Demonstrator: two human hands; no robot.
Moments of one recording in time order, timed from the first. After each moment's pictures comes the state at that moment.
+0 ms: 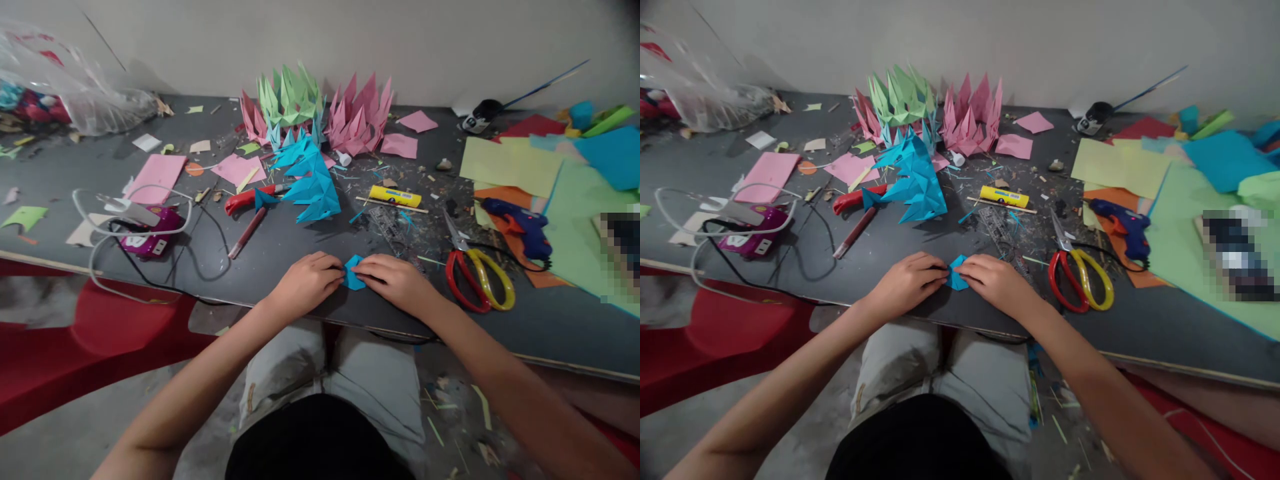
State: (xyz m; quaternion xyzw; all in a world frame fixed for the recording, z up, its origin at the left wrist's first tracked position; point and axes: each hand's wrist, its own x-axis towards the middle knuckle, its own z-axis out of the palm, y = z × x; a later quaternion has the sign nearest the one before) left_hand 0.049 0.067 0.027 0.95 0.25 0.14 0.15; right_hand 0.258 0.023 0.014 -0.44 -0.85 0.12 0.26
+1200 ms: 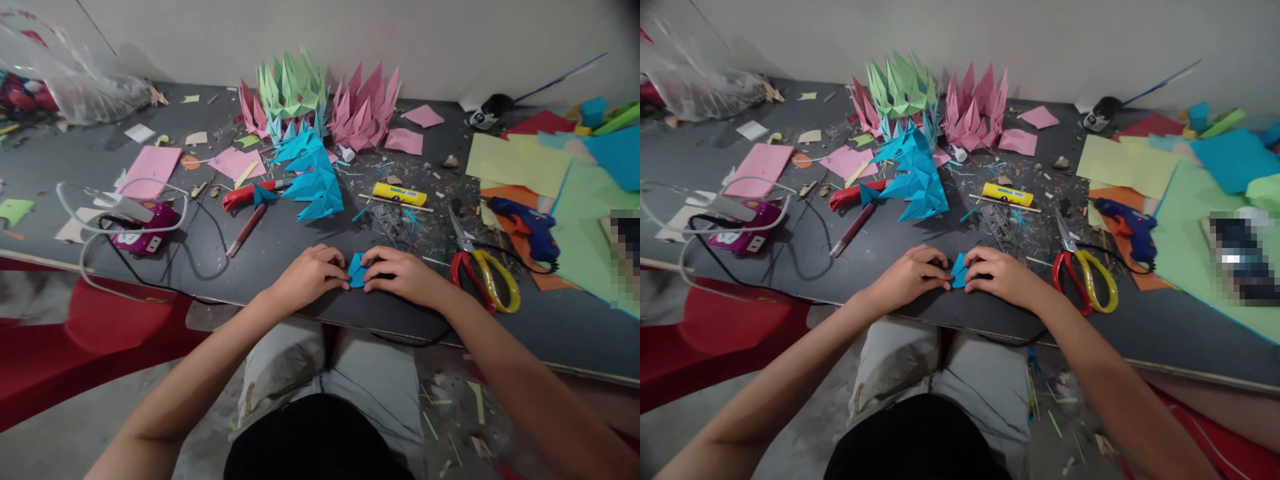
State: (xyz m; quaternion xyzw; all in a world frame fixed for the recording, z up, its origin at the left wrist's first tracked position) left_hand 0.052 0.082 0.023 0.91 0.24 0.16 0.28; right_hand 0.273 0.037 0.019 -0.40 -0.84 0.25 0.25
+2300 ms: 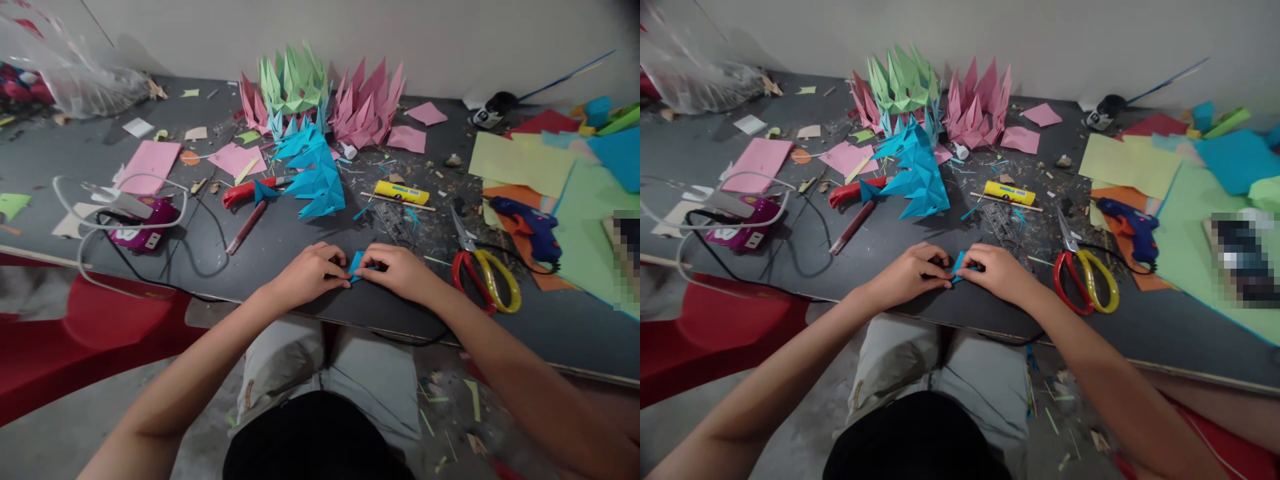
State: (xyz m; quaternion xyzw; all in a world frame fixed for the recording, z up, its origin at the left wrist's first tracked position) left_hand 0.051 0.084 0.021 0.92 0.22 0.17 0.29; right_hand 0.257 0.043 0.024 -0.49 -0.80 0.28 0.22
